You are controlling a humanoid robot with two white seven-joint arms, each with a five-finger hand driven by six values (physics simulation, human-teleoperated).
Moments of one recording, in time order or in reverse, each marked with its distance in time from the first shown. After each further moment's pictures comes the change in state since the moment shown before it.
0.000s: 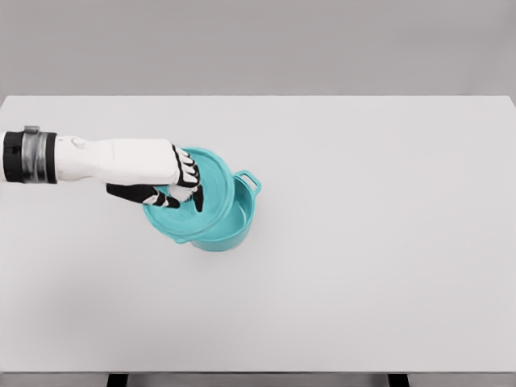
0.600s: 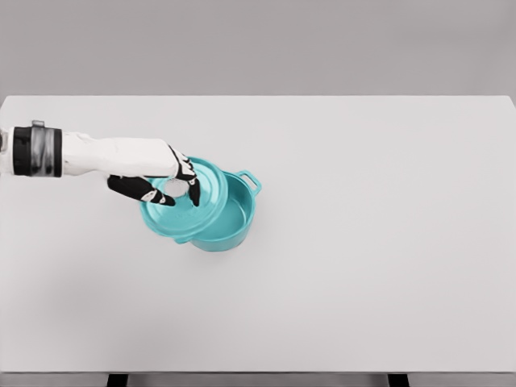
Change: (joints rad) left arm -0.072 -0.022 -0.101 0.071 0.074 0.091 -0.047; right arm 0.000 0.000 0.000 0.000 0.000 0.000 0.000
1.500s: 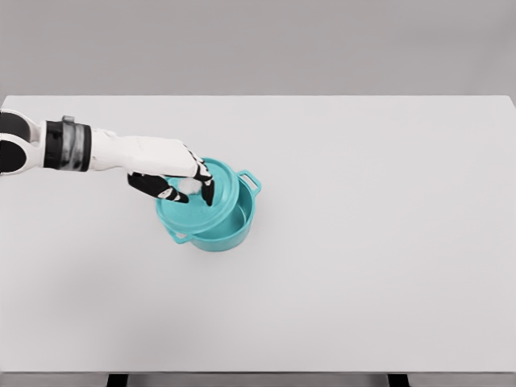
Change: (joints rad) left arm -0.032 -0.090 -0.016 0.034 -0.067 0.071 -0.057; right arm -0.002 0.000 0.000 0.000 0.000 0.000 0.000
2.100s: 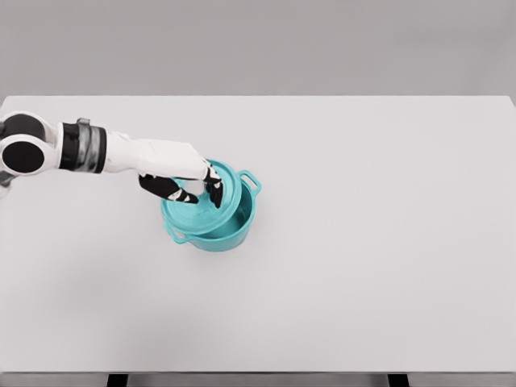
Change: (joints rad) left arm -0.015 -0.032 -0.033 0.000 -0.010 0.054 0.000; right arm 0.000 0.000 0.000 0.000 0.000 0.000 0.000
